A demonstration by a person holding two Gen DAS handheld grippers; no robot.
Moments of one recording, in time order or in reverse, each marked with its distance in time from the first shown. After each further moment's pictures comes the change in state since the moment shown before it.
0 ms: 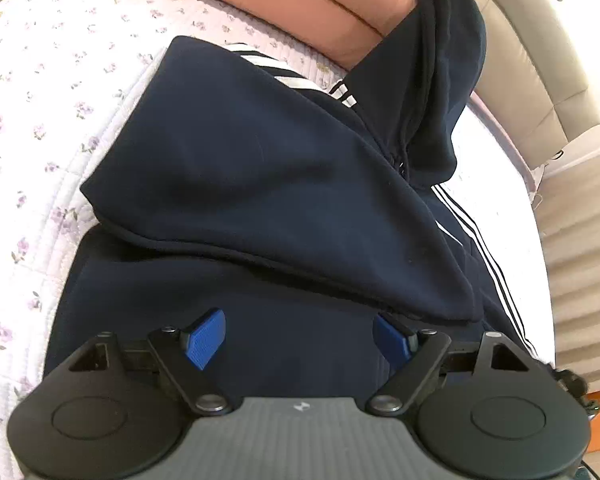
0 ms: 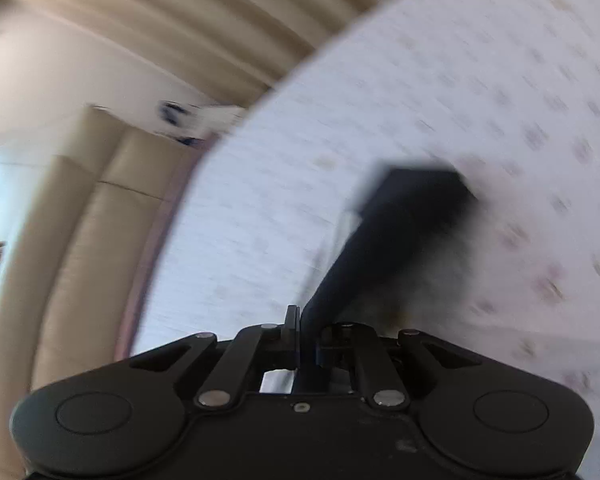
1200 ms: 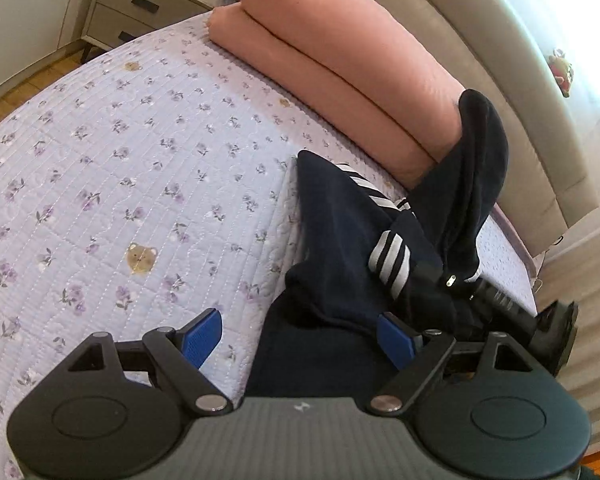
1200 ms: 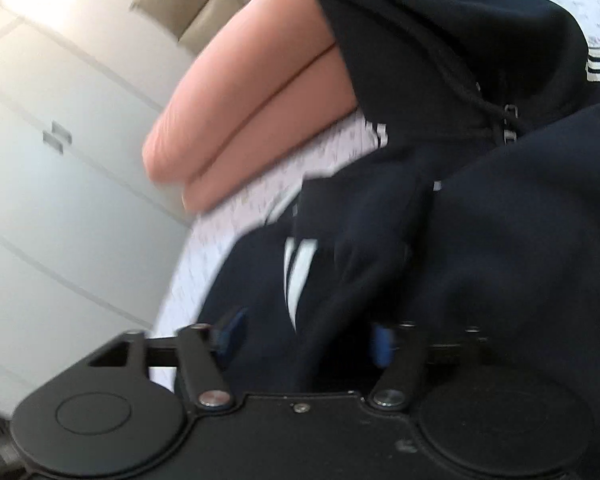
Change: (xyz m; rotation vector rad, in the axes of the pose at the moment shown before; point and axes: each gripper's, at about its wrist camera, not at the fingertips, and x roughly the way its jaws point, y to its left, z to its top) left arm -0.095 0.109 -0.011 -0.102 -0.264 -0.001; right arm -0.027 0.265 -0.518 -0.751 1.020 0.540
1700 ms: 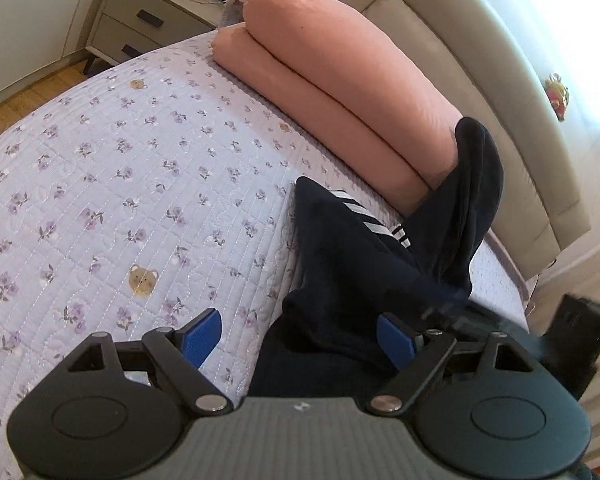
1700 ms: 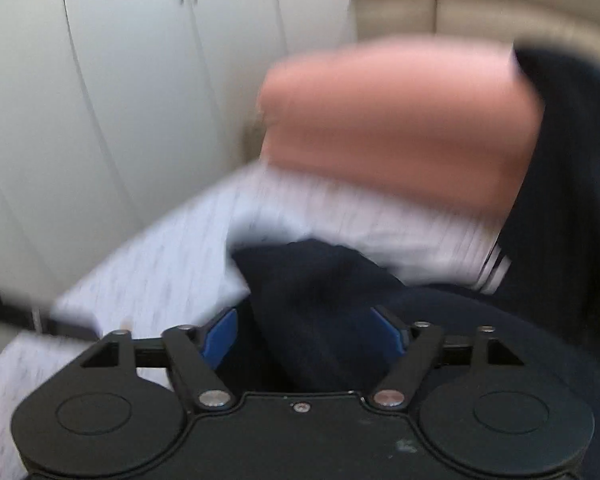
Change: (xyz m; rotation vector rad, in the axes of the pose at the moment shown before) left arm -0.003 0.000 0.003 -0.009 -0.065 -0.013; right arm 0.007 0.128 -0.038 -0.739 0.092 -0.099
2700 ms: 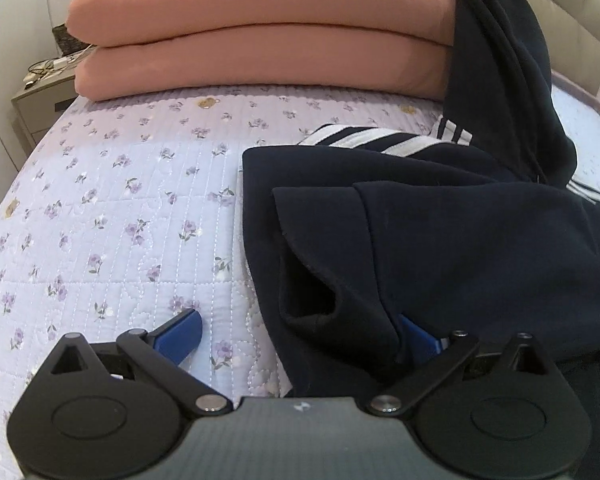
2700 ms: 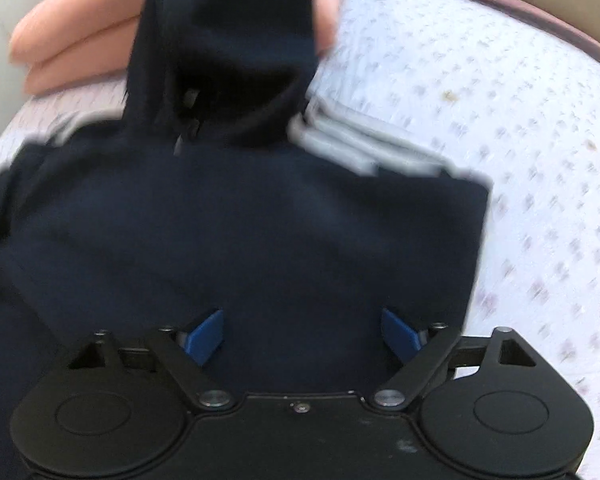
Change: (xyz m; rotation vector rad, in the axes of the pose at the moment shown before) left arm 0.155 -0.075 0.011 0.556 0.143 0.316; right arm -0.106 -0.204 -0.074 0.319 0.307 -0.400
